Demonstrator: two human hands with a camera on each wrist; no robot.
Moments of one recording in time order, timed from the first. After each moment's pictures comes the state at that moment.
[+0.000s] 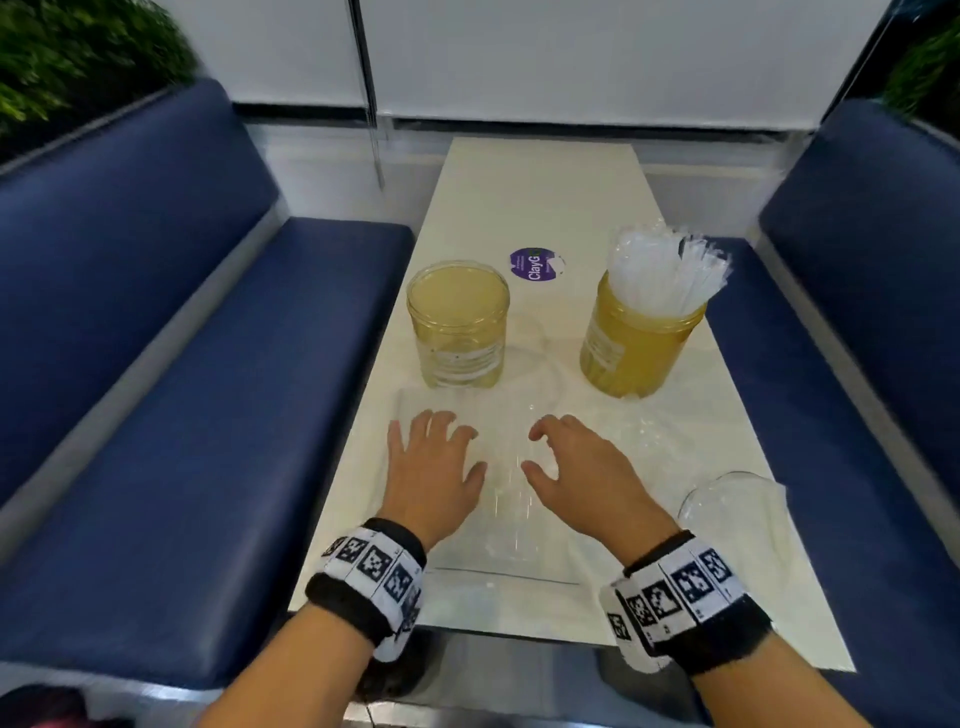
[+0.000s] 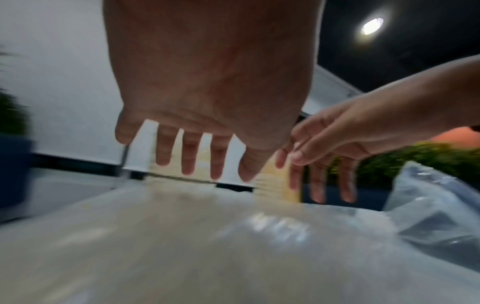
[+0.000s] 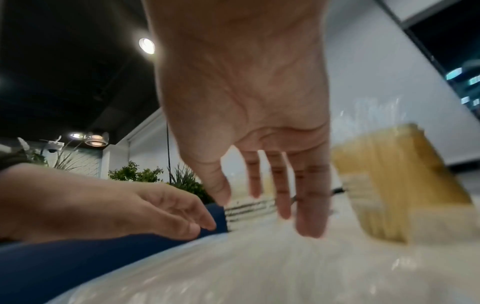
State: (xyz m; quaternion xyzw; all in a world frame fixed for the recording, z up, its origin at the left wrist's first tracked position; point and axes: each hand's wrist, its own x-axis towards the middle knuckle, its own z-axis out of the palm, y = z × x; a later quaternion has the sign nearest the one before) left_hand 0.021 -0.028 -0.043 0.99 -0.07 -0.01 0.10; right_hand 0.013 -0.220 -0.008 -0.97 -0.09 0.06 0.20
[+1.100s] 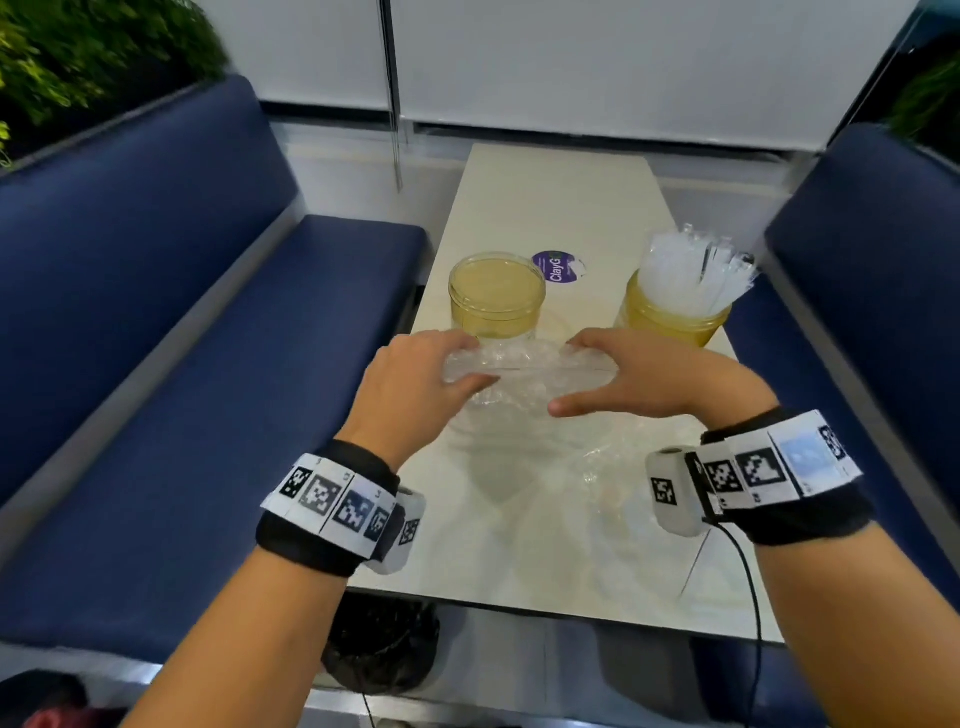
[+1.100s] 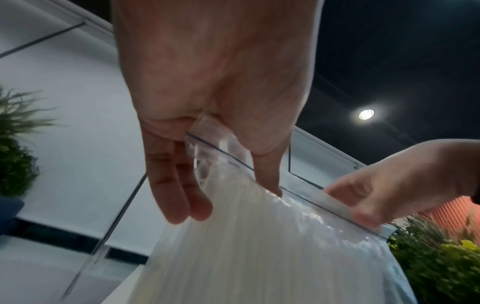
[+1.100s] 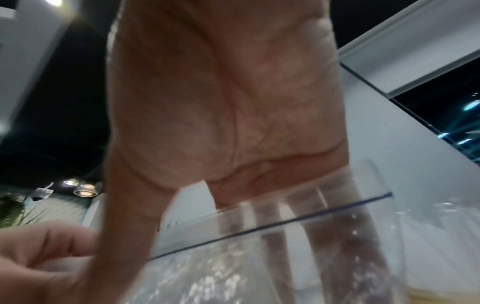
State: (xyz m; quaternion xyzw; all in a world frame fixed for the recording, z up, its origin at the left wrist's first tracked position) left_hand 0.015 0.031 0.073 0.95 -0.08 0.10 0.29; right_hand 0.040 -0.211 0.115 -0.97 -0.10 0.17 0.15
